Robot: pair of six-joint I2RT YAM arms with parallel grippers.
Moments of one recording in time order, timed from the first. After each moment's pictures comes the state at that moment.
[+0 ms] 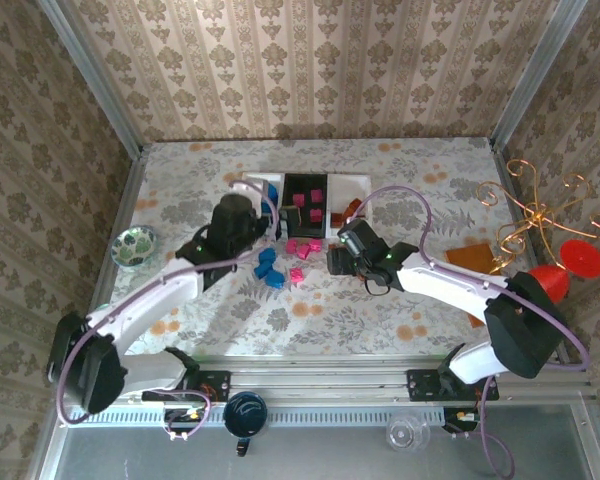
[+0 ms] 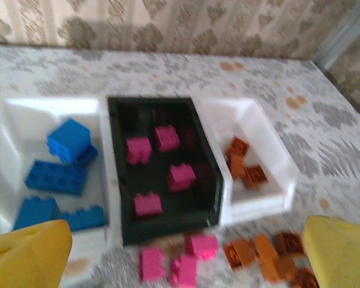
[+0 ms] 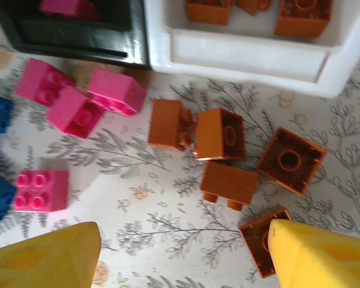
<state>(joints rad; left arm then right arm) -0.68 1.20 0.83 -0.06 -0.08 -0.38 0.69 1.45 0.87 -0.37 0.21 0.56</state>
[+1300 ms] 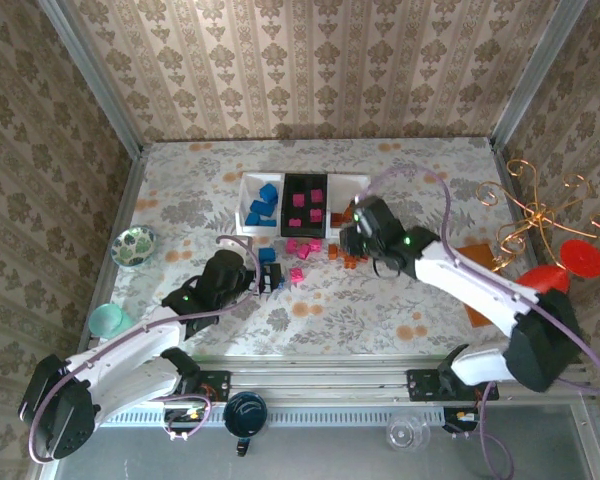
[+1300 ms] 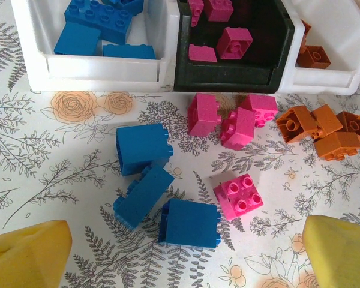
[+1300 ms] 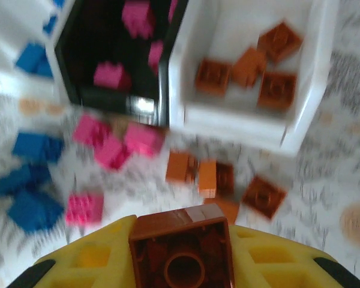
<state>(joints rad) -0.74 0.92 0.46 -0.16 -0.16 -0.49 0.61 1.39 1.06 -0.49 0.18 0.46</state>
